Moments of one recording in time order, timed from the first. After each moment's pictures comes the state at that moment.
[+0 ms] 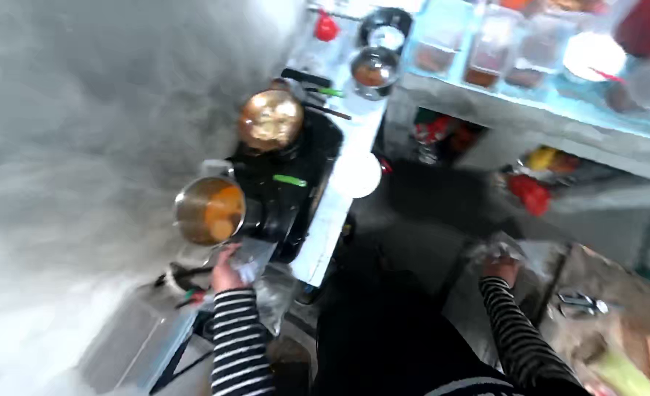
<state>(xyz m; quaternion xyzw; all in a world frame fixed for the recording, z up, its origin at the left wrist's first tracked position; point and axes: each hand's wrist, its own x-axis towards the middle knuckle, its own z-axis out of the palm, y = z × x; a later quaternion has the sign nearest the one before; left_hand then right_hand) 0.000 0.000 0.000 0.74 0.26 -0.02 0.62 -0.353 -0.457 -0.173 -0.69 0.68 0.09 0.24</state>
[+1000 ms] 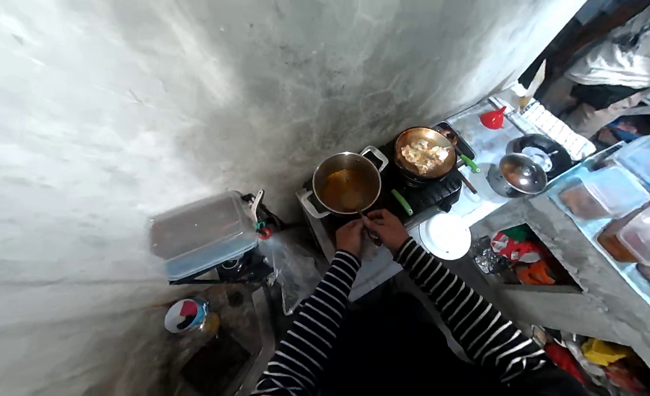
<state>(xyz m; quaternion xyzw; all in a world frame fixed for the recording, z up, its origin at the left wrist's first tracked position) 0.027 0.017 -0.021 0.67 0.27 -0.10 0.68 0.055 -0.107 -0.004 -0.76 0.09 0.29 0.58</state>
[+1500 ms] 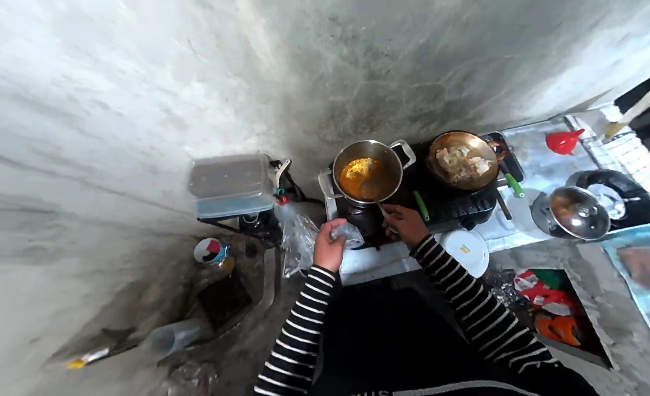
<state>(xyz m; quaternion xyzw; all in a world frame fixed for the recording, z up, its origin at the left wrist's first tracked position) -0.044 0.038 -0.032 0.74 0.27 0.06 0.61 0.084 -0.149 -0.005 -0.77 -0.02 0.36 0.53</state>
